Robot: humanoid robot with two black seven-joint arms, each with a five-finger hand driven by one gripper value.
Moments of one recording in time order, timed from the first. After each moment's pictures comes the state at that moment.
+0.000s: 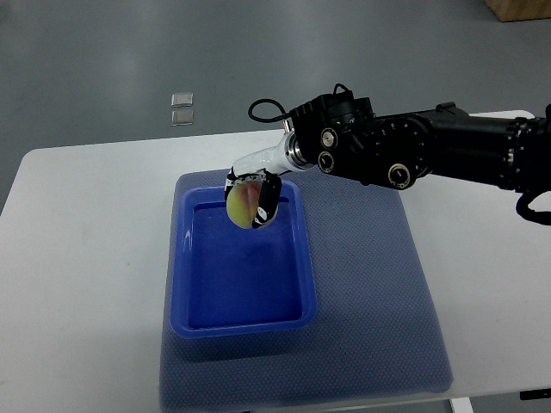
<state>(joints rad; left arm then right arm) 0.00 0.00 0.04 -0.40 0.00 -0.03 0.15 1.46 0.00 -0.29 0.81 -0.83 0.36 -0.05</state>
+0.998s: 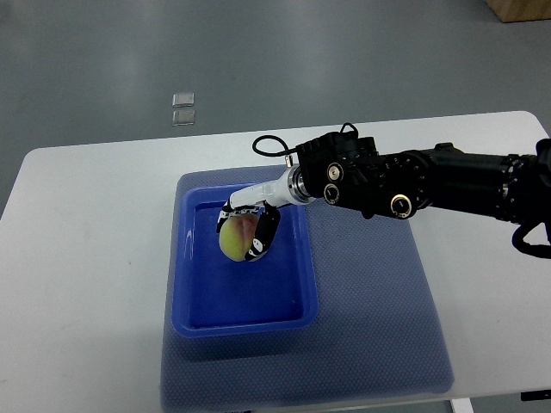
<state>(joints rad) 0.00 0.00 0.04 -0.40 0.00 -0.03 0.15 1.35 0.00 -0.25 0.84 -0.83 0.34 0.04</state>
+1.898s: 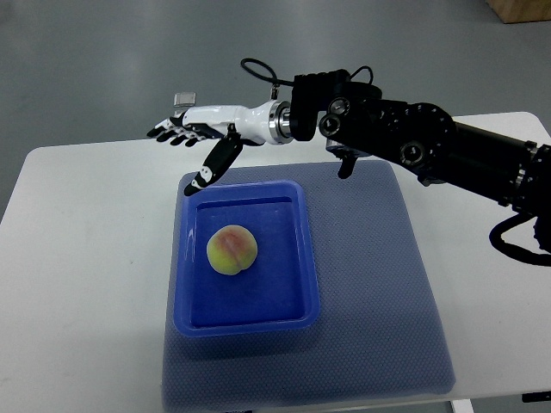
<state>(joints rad) 0.00 0.00 0.04 -0.40 0.00 -0.03 0.15 1.26 -0.07 0.32 0.83 -0.73 0.35 0.06</state>
